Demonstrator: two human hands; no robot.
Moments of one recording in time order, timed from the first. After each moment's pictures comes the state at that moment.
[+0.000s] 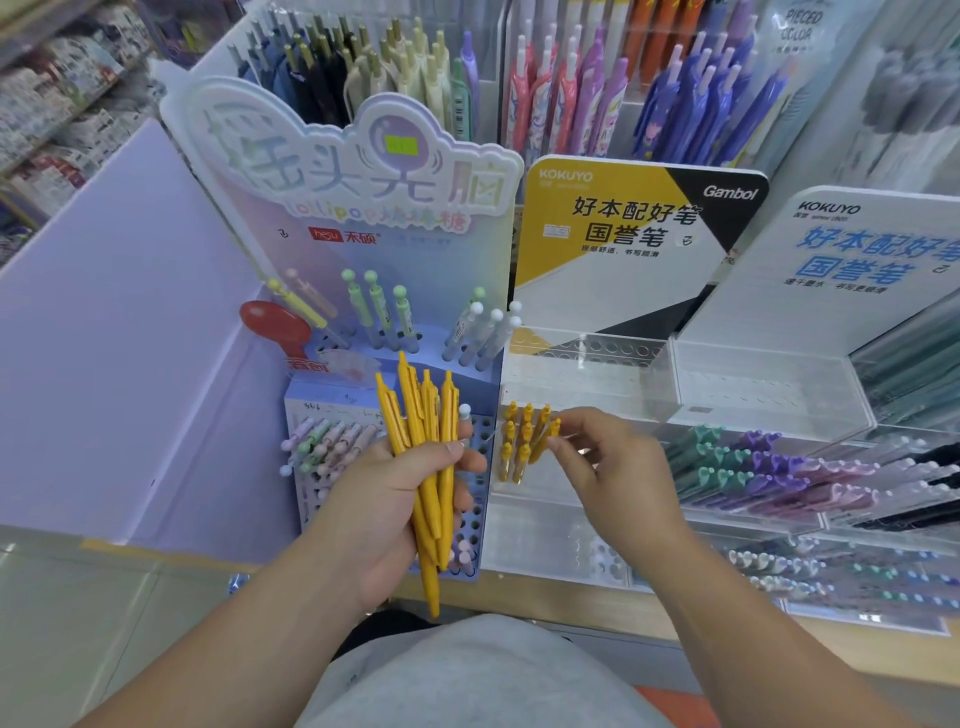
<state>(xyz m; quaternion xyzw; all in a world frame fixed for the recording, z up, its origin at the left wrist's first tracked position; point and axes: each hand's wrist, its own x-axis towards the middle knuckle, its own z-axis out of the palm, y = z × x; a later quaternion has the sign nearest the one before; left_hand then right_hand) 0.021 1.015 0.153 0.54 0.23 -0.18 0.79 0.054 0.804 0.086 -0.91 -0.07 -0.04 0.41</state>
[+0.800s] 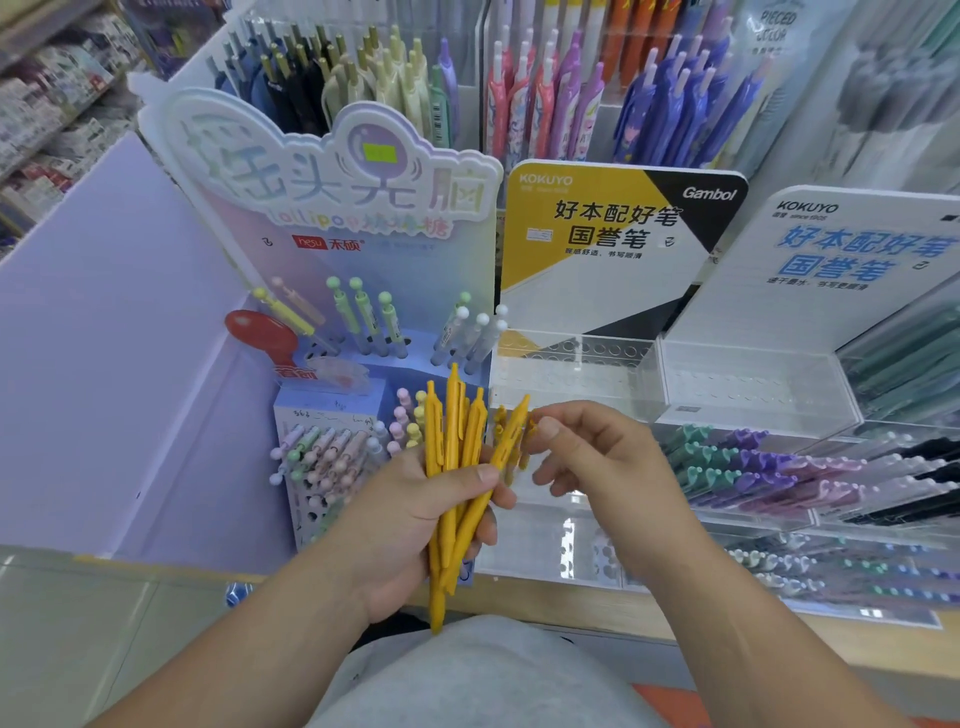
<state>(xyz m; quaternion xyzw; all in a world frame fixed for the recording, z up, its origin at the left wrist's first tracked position) 0.018 0.998 0.163 0.55 0.15 -0.25 0.78 0.043 0.814 0.138 -0.69 0.07 0.12 0.71</state>
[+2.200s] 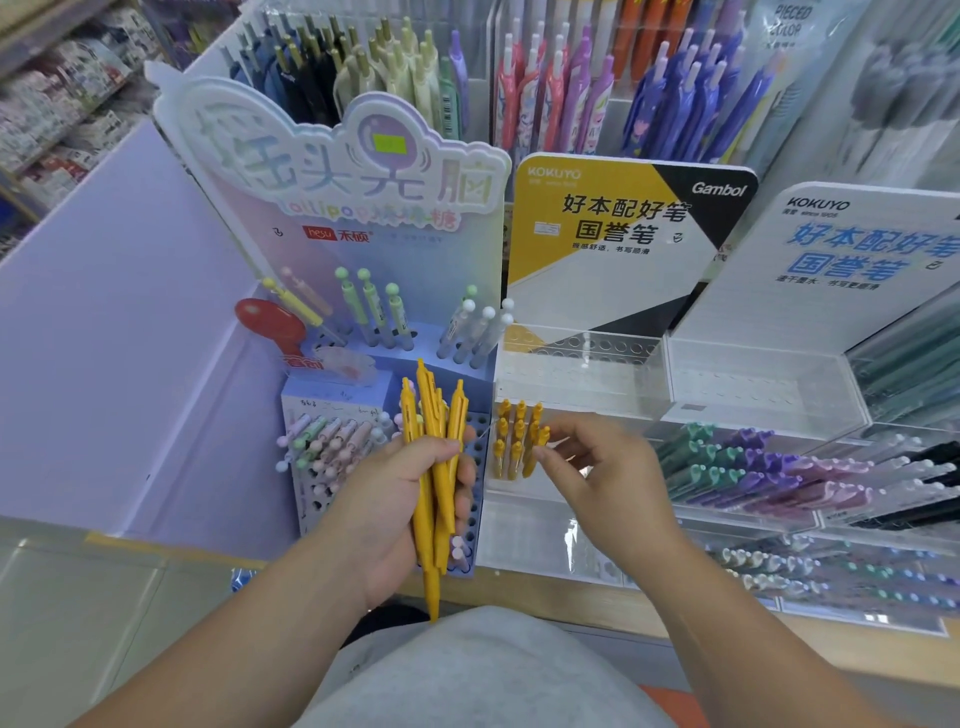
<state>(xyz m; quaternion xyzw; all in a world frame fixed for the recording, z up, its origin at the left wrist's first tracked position) 0.023 1.005 0.144 0.51 0.25 -0.21 0.79 0.046 0.804 0.091 -0.88 -0.08 -0.04 0.46</state>
